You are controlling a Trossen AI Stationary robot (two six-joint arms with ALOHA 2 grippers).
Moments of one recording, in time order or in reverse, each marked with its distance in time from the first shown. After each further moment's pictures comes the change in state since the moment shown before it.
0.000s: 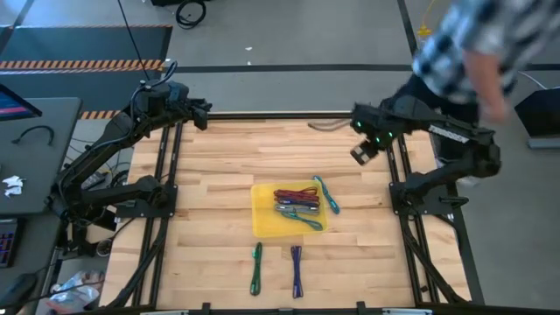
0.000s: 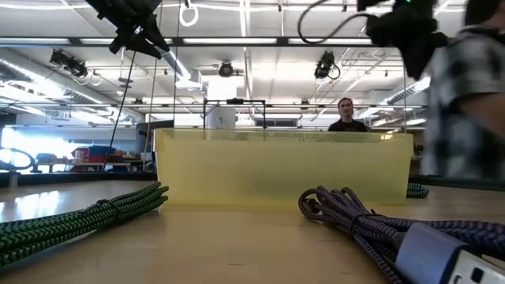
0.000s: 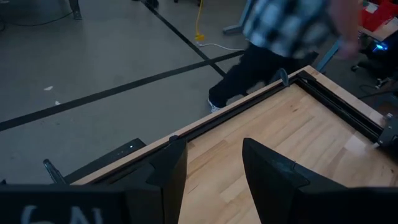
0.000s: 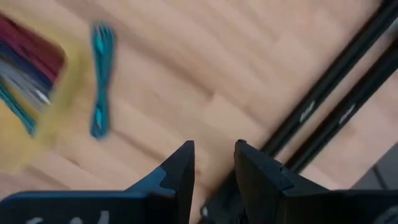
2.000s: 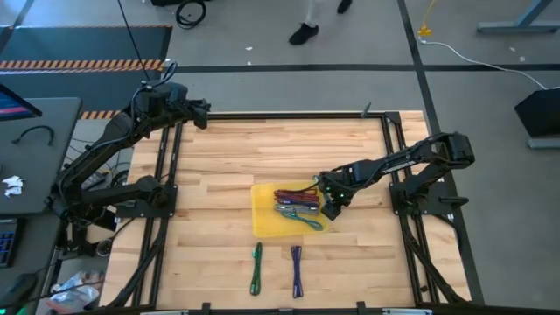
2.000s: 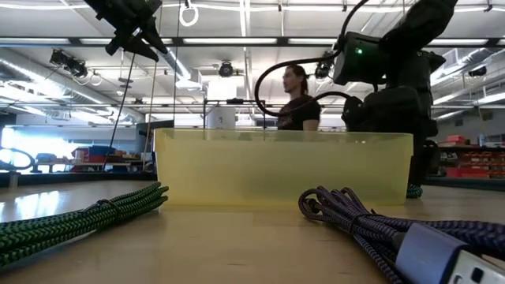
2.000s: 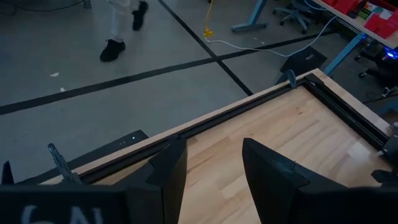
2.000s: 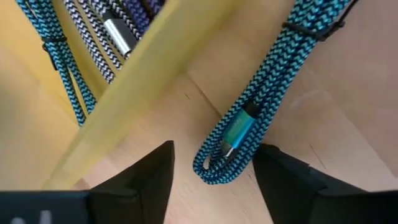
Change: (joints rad) left arm 0.000 0.000 0.000 -0.024 -0.030 -0.060; right arm 0.360 0.301 -0.654 1.101 -0.327 0.197
